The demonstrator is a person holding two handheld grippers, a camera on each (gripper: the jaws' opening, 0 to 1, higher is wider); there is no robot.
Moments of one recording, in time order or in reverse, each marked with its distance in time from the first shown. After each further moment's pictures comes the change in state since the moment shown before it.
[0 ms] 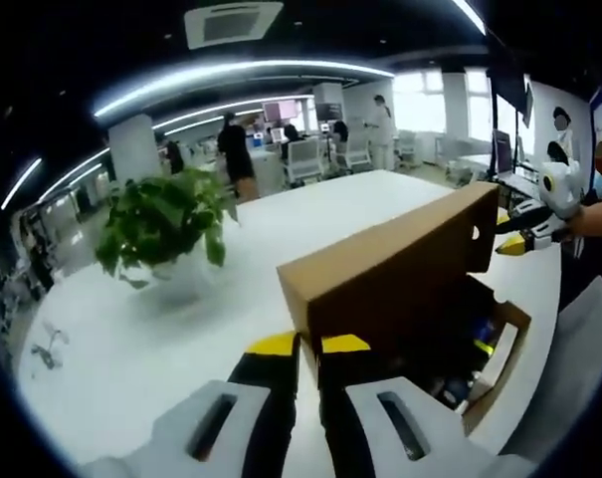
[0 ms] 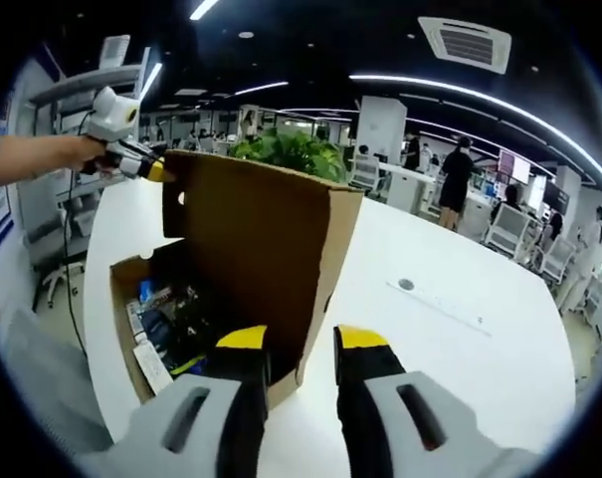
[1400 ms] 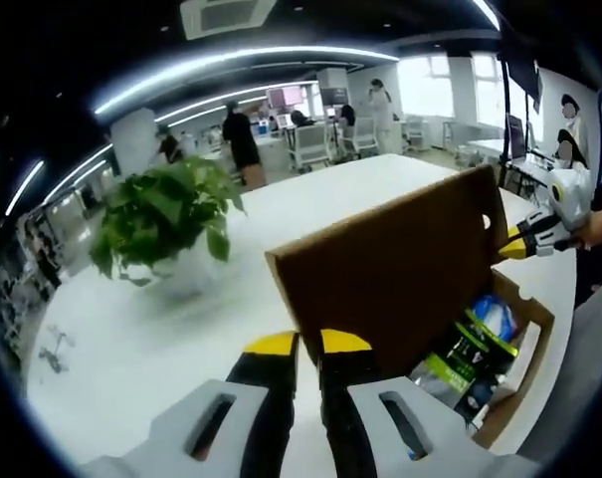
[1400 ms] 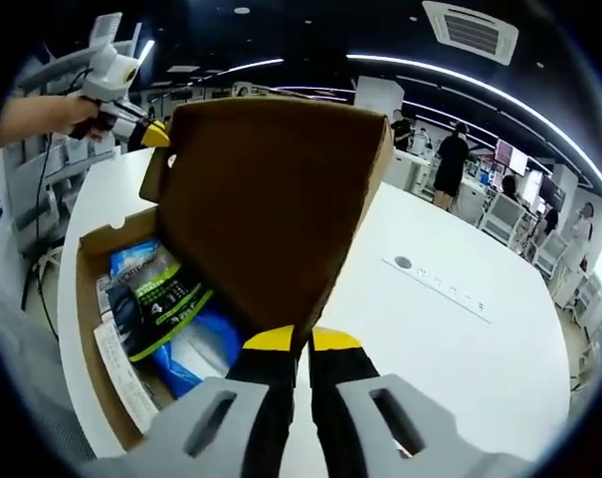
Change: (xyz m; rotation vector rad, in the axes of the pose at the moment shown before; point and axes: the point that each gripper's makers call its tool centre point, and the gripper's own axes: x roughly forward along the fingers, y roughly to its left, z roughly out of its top) left arm 0.031 0.006 -0.010 0.013 0.072 0.037; right arm 0.034 -0.010 -0.027 -0.023 0.091 -0.035
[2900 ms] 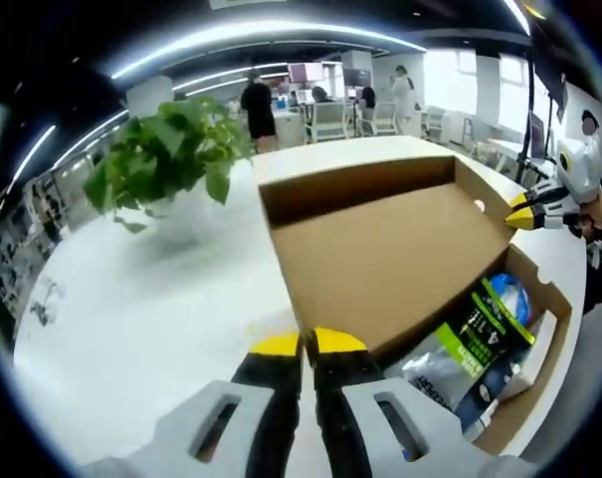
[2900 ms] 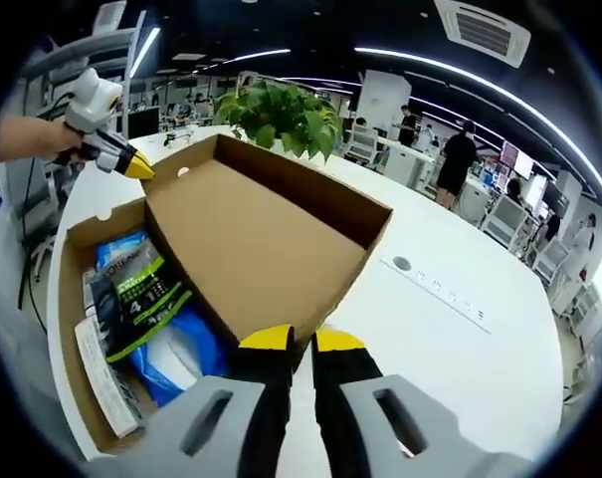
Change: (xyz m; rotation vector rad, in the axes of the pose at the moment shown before) left arm 0.019 -0.010 -0.054 -0.106 0.084 0.044; right arm 0.022 -0.016 0.002 -0.033 0.044 0.005
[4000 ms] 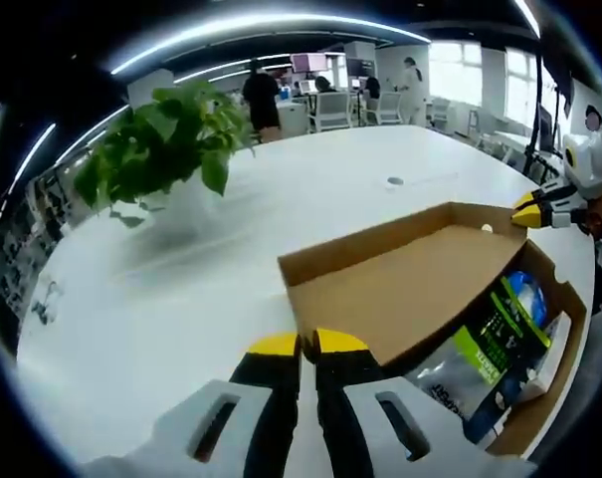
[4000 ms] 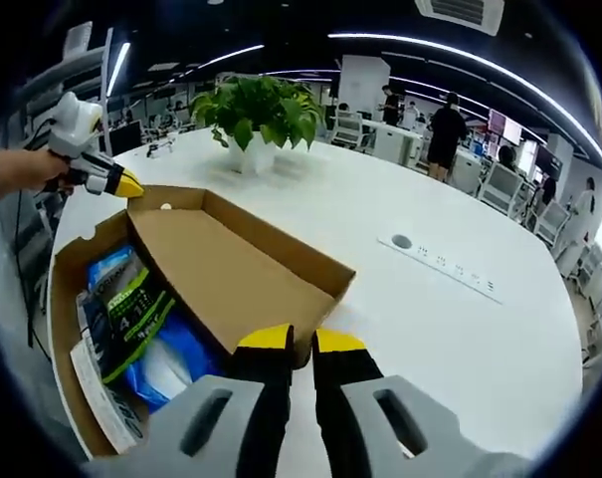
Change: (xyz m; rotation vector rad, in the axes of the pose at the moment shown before) left arm 0.024 0.003 -0.004 0.003 0.048 0.021; right arm 0.017 -0.007 -0.012 0.141 0.037 -0.010
